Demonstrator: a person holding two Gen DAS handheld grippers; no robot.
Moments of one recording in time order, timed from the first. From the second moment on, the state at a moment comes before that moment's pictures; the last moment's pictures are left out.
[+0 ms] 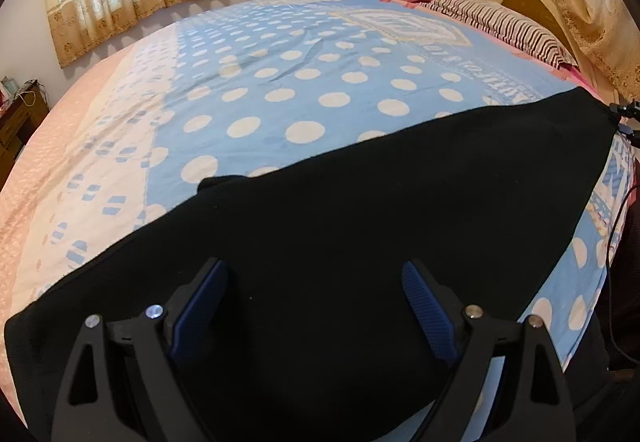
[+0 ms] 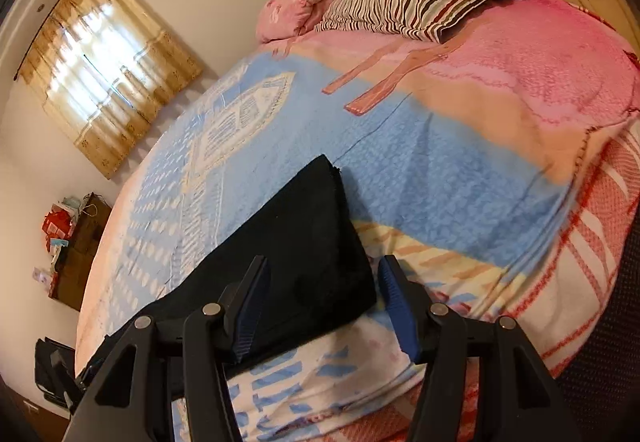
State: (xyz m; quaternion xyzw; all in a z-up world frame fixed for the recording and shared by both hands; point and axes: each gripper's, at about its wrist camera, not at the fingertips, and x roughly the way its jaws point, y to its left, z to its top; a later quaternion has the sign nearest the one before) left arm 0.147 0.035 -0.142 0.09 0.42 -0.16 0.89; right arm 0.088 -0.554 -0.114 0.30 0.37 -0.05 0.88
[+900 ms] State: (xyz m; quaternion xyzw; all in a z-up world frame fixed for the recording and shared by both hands) left arm 0.130 0.034 -0.120 0.05 0.39 -0.21 0.89; right arm 0.107 -0.348 -0.023 0.13 0.33 0.11 0.93
